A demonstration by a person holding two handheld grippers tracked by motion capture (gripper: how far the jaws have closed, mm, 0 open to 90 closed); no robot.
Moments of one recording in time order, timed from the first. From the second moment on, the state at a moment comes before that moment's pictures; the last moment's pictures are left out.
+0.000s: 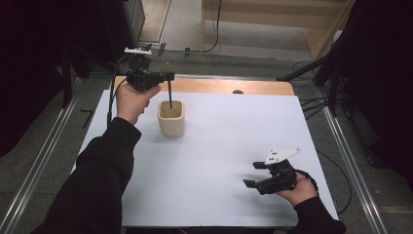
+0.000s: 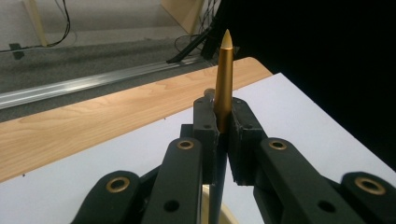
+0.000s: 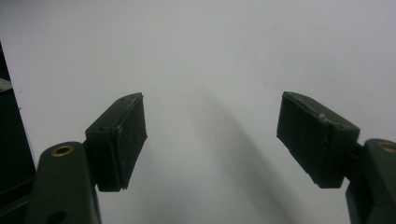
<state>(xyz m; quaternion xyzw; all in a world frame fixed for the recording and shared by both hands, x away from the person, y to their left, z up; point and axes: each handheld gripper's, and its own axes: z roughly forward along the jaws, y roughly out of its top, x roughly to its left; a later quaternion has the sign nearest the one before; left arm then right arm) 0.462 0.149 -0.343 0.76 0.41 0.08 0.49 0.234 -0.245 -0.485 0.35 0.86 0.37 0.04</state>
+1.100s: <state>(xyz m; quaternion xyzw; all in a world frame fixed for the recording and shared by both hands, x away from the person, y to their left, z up) 0.464 0.146 -0.388 0.77 0.42 0.05 0.47 0.234 -0.243 -0.485 0.35 0.86 0.37 0.04</state>
